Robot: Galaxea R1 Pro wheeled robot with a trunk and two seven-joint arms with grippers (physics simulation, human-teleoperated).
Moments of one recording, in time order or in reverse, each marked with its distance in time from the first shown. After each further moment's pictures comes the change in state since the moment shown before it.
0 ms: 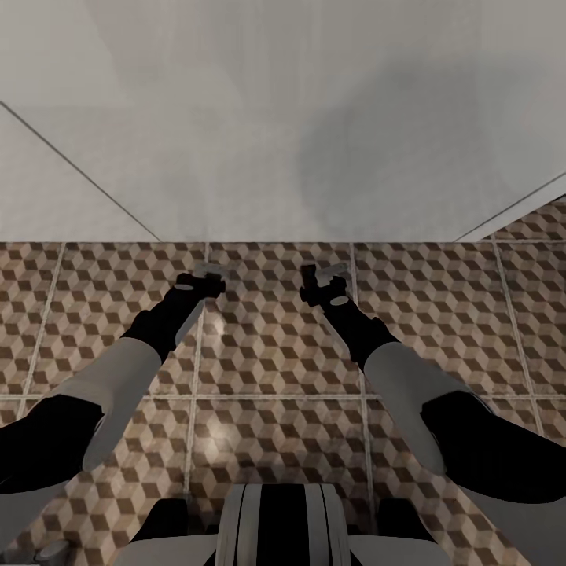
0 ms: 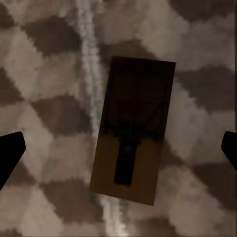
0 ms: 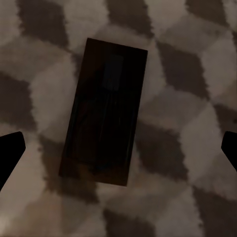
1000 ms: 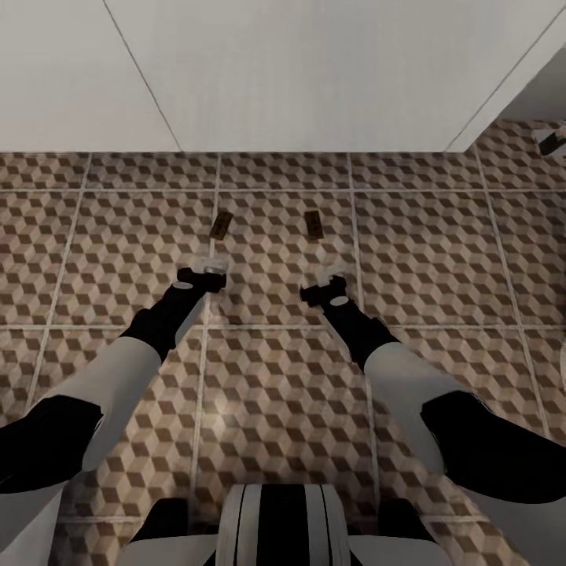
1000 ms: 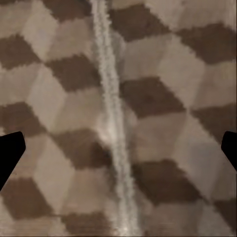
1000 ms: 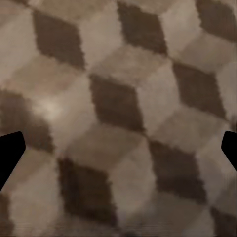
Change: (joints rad) left arm 0.000 0.001 -0.002 -0.019 0.000 -0.045 -0.002; right arm 0.000 0.000 0.000 -0.001 0.001 -0.003 0.001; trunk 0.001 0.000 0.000
